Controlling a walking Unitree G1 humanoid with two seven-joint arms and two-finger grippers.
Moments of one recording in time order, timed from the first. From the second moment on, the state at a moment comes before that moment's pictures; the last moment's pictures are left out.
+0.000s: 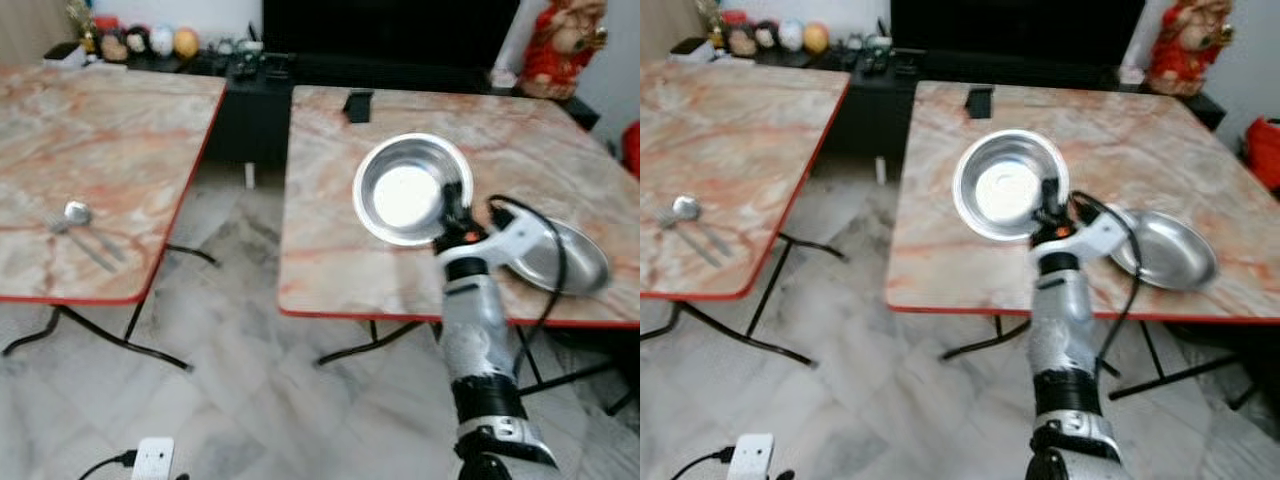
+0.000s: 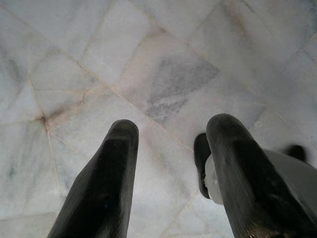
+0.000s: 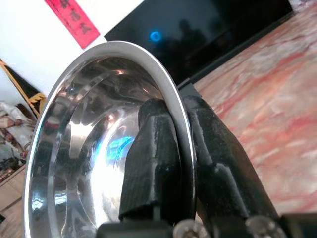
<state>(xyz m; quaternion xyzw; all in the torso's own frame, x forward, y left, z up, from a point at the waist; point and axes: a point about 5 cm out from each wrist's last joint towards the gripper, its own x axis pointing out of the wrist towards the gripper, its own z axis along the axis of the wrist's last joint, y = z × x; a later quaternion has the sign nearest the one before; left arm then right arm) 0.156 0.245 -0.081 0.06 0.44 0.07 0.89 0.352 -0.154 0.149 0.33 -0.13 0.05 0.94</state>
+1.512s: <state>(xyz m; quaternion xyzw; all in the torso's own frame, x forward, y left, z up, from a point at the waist) 0.155 0.234 -0.085 0.03 0.44 0.07 0.90 0.351 -0.167 0.146 0.32 -0.12 0.02 0.94</state>
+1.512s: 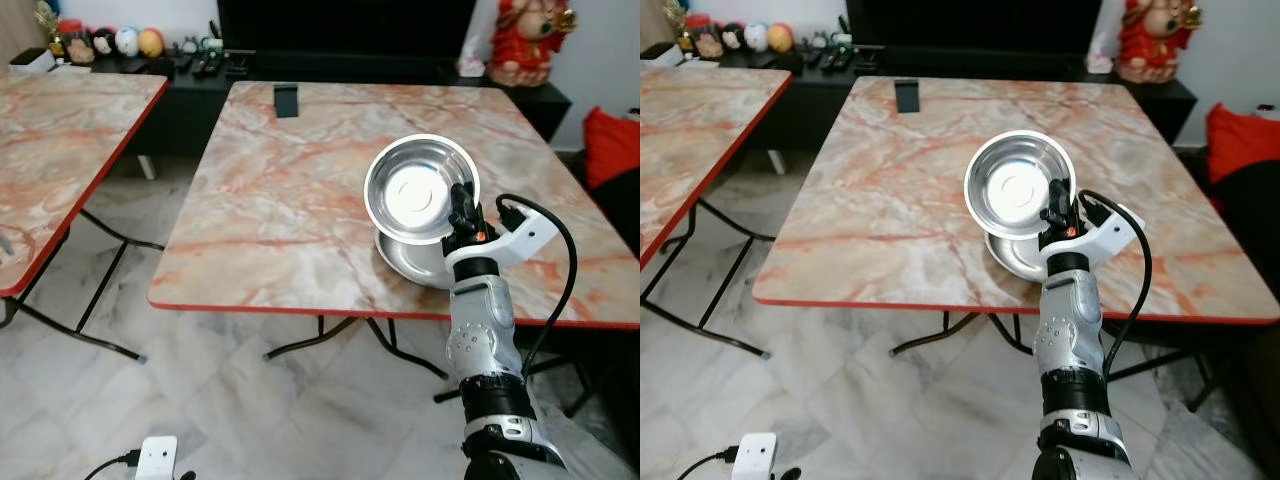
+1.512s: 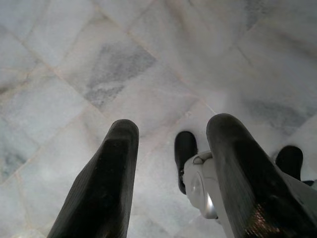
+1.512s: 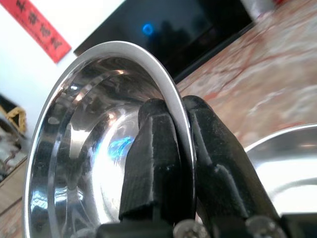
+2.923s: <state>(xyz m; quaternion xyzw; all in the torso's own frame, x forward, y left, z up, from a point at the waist) 0.160 0.226 -0.085 0.03 0.44 0.05 0.90 0.324 -0.189 0.141 0.28 0.08 -0.09 0.95</state>
